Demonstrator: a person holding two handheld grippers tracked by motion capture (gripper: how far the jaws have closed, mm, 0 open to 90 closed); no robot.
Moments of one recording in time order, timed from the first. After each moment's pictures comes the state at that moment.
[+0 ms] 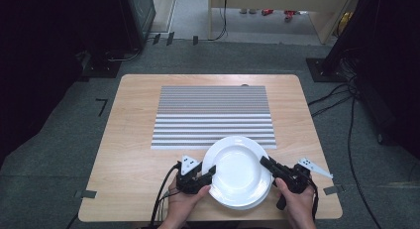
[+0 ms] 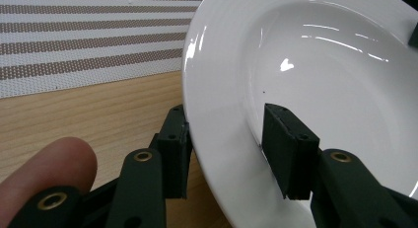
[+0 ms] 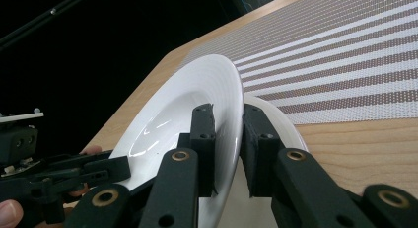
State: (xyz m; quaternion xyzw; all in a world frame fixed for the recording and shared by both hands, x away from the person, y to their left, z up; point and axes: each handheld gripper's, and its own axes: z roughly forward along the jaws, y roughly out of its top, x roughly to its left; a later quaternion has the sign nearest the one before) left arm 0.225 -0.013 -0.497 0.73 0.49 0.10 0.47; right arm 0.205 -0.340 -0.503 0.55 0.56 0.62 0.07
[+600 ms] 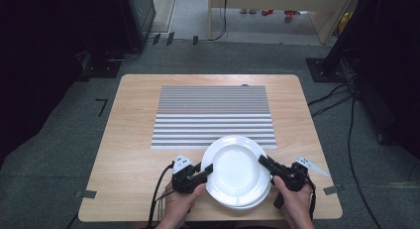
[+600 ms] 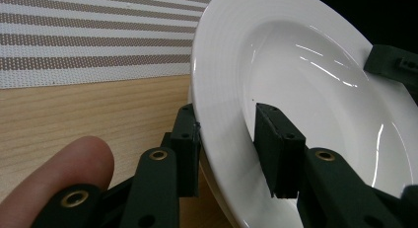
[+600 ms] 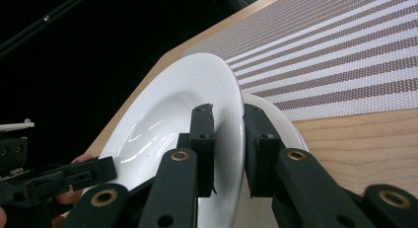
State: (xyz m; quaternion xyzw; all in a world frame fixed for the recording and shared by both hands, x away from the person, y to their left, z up) left arm 0.225 -0.001 -0.496 0.70 0.50 0.06 0.50; right arm 0.211 -0.336 -0.509 0.57 0.54 0.61 0.06
